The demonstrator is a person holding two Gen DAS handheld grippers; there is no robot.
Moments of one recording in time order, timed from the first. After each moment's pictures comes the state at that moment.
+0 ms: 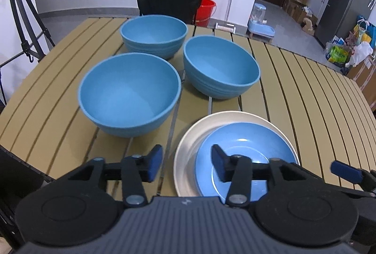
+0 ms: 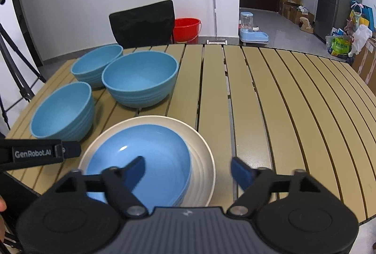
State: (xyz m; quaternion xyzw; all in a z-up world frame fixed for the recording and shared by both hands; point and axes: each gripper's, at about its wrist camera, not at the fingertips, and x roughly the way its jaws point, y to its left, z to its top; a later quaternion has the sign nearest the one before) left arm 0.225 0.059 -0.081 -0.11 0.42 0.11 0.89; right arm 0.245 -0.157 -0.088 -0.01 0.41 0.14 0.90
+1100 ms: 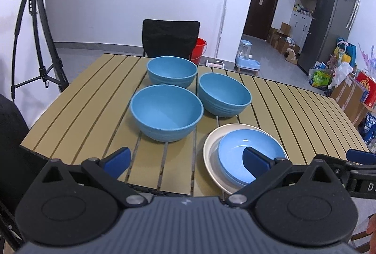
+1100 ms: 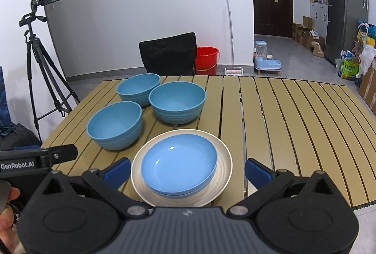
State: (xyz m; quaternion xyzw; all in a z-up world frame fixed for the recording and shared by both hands) left arm 0.107 0.097 -0.030 -0.10 0.33 0.09 0.94; right arm 0.150 -0.160 -0.023 0.00 0.34 0.19 0.92
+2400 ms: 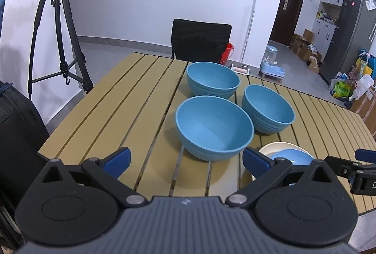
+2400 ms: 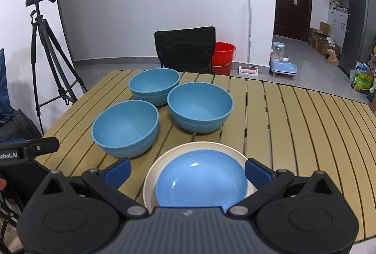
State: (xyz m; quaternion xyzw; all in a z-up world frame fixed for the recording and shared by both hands) left arm 0.140 0.173 -0.041 -0.12 0.33 0.14 0.93; right arm 0.200 -0.091 -0.033 -0.05 0.35 0.22 0.91
